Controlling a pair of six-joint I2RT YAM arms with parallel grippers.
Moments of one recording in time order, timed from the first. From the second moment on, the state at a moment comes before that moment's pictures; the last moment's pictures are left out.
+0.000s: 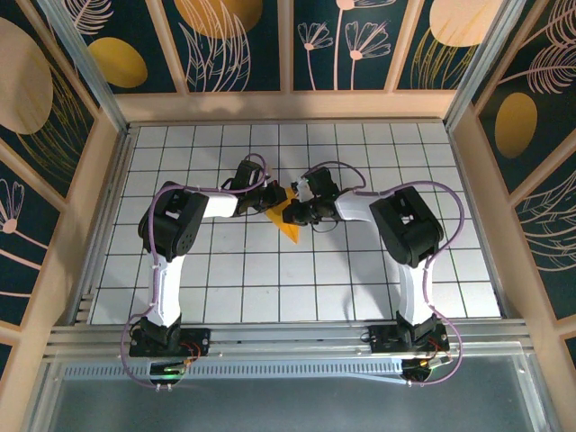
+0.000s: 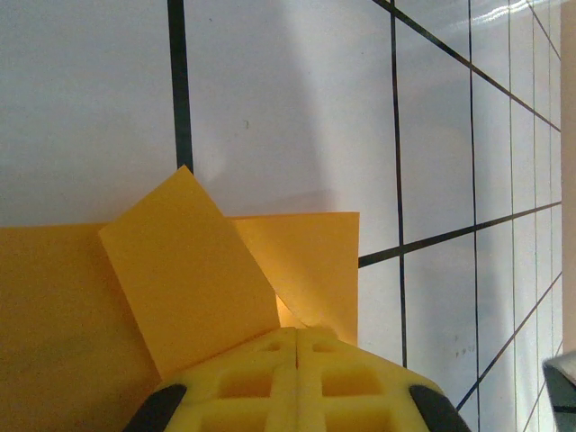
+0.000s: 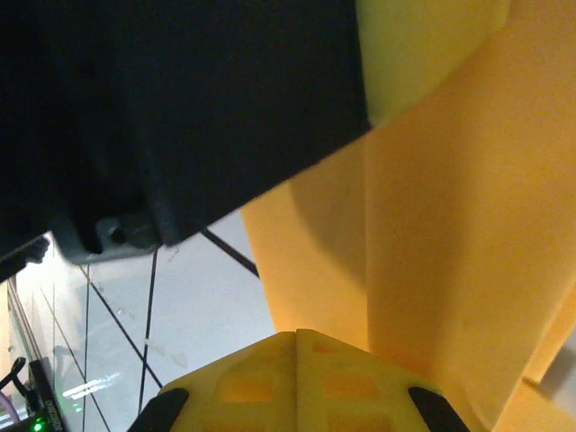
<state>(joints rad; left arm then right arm) -0.45 2.14 1.19 0.21 0.46 -0.81 0.58 2.02 1.15 -0.06 -0.60 0.54</state>
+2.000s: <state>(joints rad) -0.45 1.57 0.91 0.09 0.14 -0.71 0.48 1.90 1.12 -0.09 -0.56 0.41</state>
